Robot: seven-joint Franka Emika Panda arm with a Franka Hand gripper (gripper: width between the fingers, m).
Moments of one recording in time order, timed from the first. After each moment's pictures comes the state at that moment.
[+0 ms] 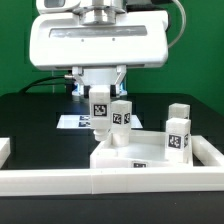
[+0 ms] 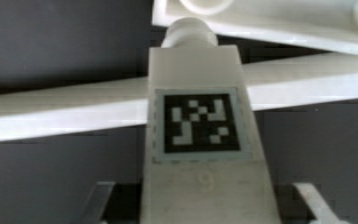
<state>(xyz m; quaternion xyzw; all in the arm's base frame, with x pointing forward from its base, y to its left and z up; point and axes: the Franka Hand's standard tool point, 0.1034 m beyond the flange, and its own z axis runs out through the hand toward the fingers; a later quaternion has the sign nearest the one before) 0.615 -0.037 0.128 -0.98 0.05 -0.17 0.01</state>
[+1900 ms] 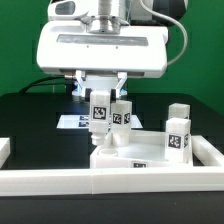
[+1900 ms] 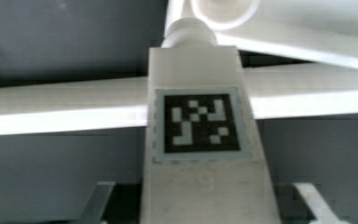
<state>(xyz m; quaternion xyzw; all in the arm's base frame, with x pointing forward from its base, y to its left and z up) 0.595 -0.034 0.118 -0.97 0.05 -0.24 -0.03</state>
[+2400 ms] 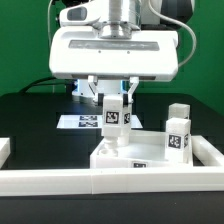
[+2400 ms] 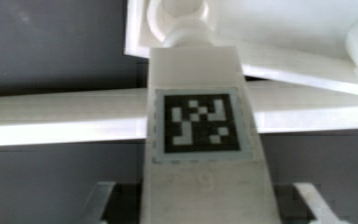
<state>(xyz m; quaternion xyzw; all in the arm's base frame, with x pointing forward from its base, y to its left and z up) 0.593 -0.018 0.108 -0.97 0.04 -0.24 -0.02</state>
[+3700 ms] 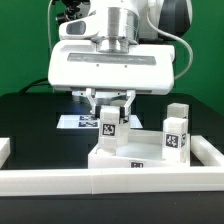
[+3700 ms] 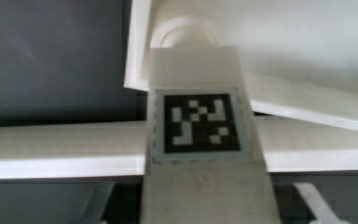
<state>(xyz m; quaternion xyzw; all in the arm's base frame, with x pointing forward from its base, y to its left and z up) 0.588 -0.024 0.089 -0.97 0.04 -0.24 -0.04</state>
